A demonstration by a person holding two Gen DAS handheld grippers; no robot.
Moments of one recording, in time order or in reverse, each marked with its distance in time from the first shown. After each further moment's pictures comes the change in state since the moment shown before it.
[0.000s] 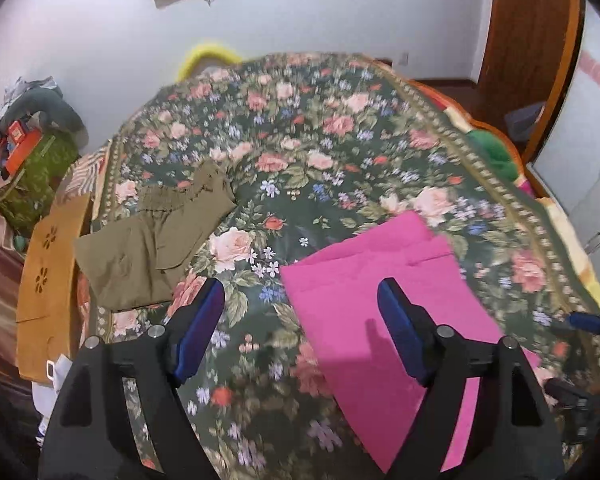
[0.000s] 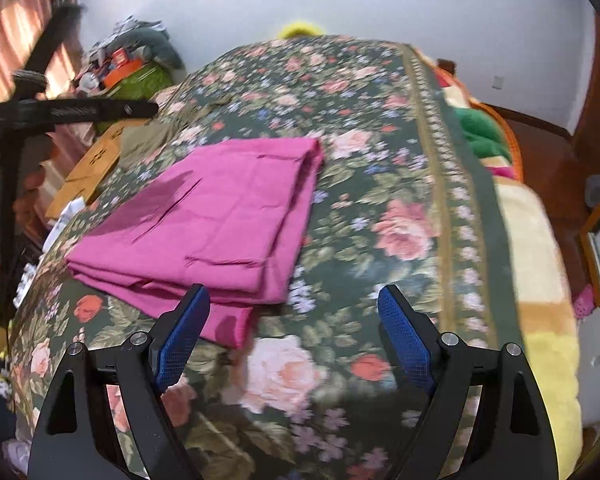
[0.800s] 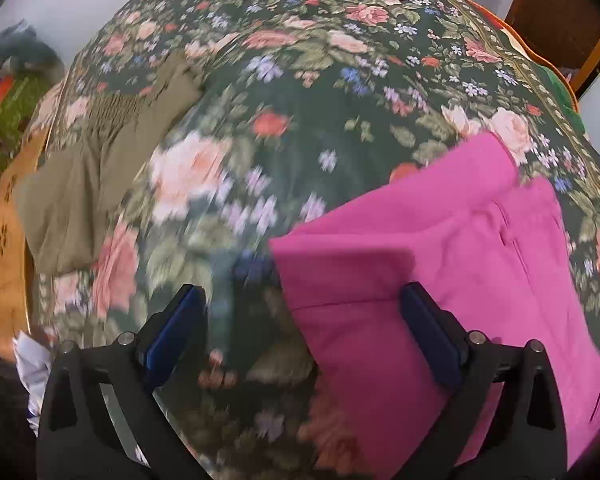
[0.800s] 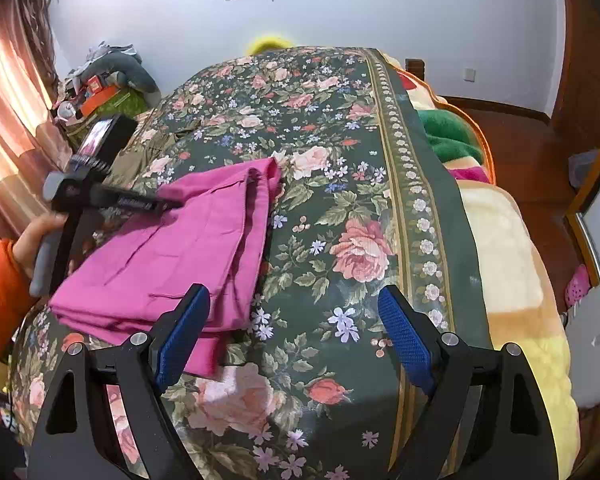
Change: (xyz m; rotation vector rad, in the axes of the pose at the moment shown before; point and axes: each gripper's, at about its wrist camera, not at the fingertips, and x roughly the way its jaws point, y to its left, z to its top) left arm 0.119 0.017 -0.025 -0.049 0.278 -0.032; right arm -0.001 -0.024 0.012 0.087 -0.037 -0.034
